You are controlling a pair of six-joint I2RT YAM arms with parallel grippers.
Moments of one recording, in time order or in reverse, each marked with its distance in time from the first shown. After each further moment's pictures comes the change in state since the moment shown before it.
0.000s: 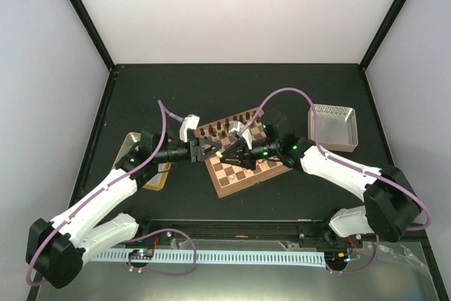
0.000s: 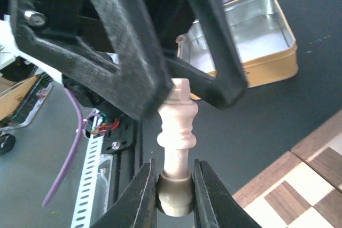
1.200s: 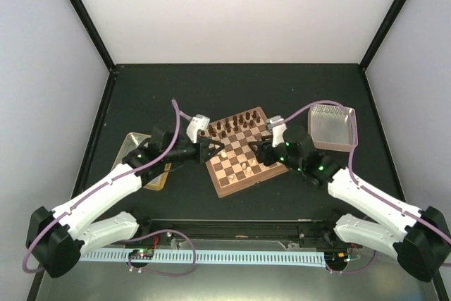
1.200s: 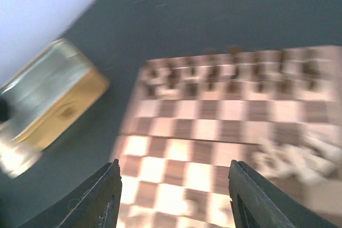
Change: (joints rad) left arm -0.089 0.061 0.068 -0.089 -0.136 0.175; right arm 0.007 -0.338 -0.176 -0.100 0.673 0.261
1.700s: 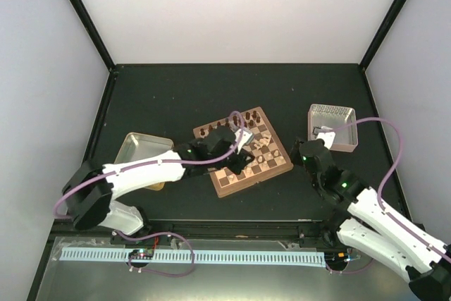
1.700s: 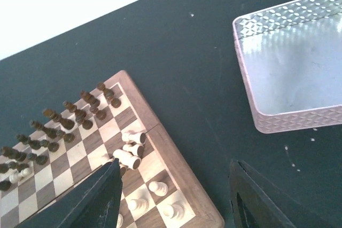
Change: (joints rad) left arm -0.340 0.412 0.195 0.041 -0.365 0.153; right arm -0.018 -0.290 -0.047 -0.381 0.721 0.428
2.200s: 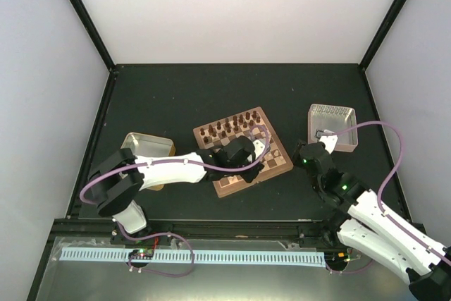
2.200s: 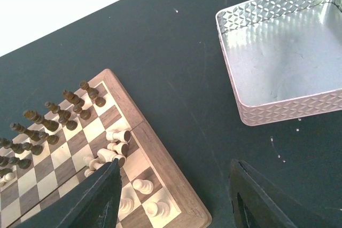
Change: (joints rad) left arm -0.109 0.229 0.063 0.058 -0.095 0.095; right arm -0.011 -0.050 -0.051 -0.019 0.035 0.043
